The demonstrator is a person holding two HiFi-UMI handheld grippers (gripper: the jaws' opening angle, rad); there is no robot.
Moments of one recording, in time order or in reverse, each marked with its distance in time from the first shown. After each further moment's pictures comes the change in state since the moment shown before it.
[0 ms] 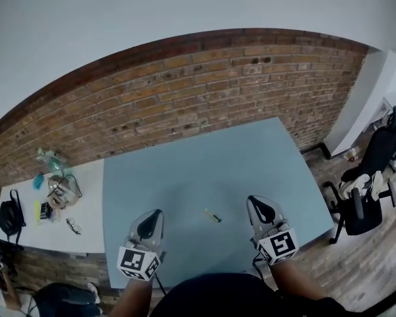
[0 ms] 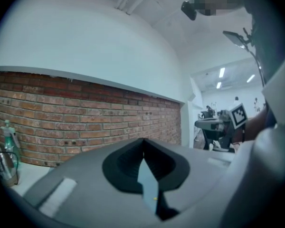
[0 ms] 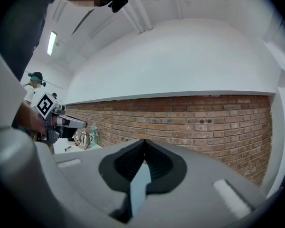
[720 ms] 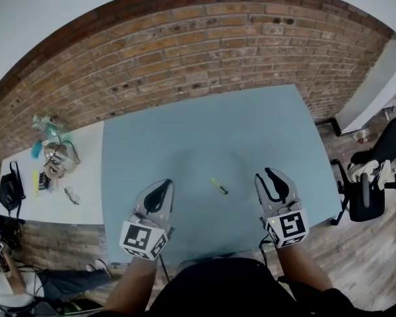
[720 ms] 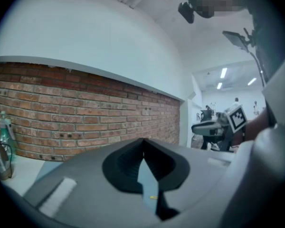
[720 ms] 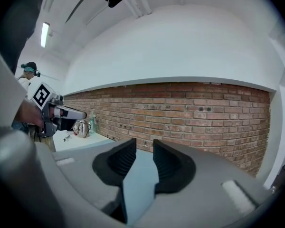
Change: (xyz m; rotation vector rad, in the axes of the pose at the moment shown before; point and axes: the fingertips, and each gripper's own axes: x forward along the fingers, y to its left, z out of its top) left arm 0.025 -0.005 -0.016 -0.042 0.046 -0.022; right arm 0.018 -0.007 -0.040 -0.010 0.163 -0.011
